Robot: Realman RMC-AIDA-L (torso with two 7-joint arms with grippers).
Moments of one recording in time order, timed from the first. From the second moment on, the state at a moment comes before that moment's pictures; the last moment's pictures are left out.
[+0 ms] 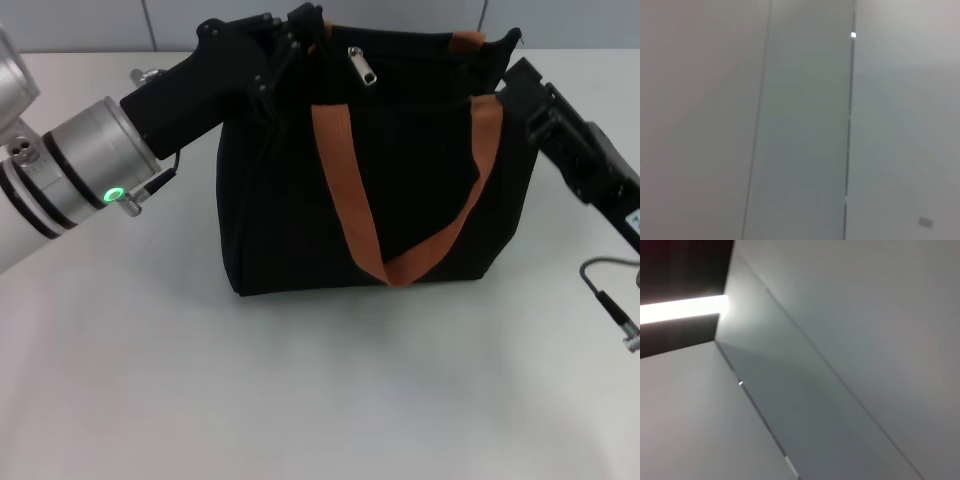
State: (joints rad) left arm -0.73 -2.08 0.56 0.14 1.52 1.53 -0.83; right arm 0.49 2.09 -0.37 0.03 -1.59 -1.87 1.08
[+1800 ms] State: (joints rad) left arm -0.79 -2.08 0.55 0.08 1.51 1.57 -0.82; right arm 0.70 2.09 -0.35 0.11 -1.64 -1.61 1.18
